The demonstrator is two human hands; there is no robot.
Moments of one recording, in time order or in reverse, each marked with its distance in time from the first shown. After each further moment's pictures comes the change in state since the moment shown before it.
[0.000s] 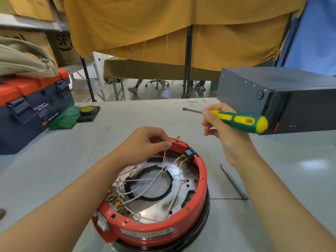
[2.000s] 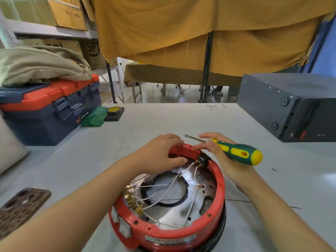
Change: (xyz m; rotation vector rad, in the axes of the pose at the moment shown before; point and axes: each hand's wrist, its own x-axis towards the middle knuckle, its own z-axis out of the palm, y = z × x) left_hand -0.028 -0.003 -0.011 0.587 -0.099 0.035; right_hand -0.053 0.012 0.024 -0.146 -0.308 0.102
